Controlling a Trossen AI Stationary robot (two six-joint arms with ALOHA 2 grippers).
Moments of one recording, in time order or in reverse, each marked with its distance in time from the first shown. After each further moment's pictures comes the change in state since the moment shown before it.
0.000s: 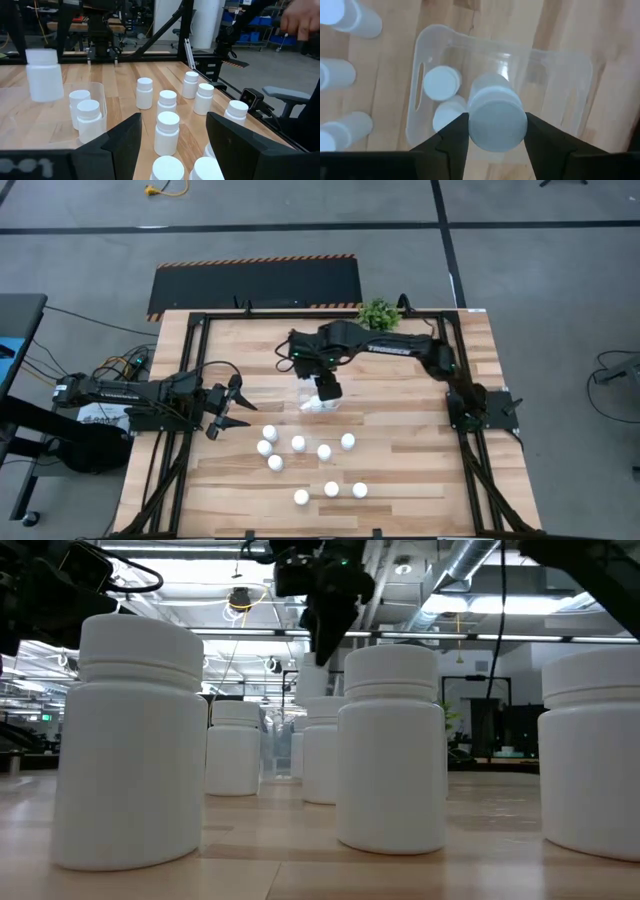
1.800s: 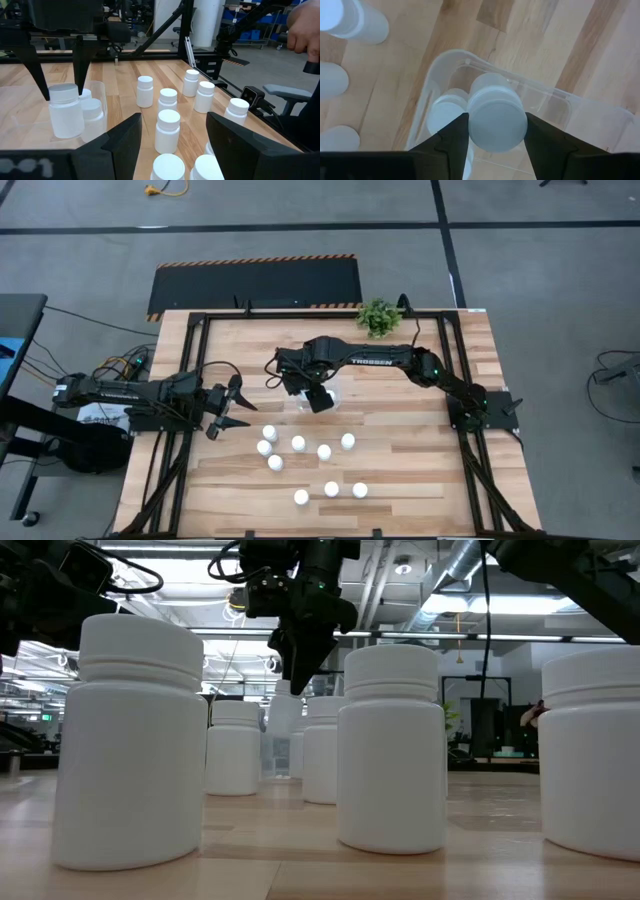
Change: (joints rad) left arm 0.000 0.000 0.000 -0.009 -0.002 0.007; right arm 0.040 0.142 0.083 0.051 -0.028 -0.109
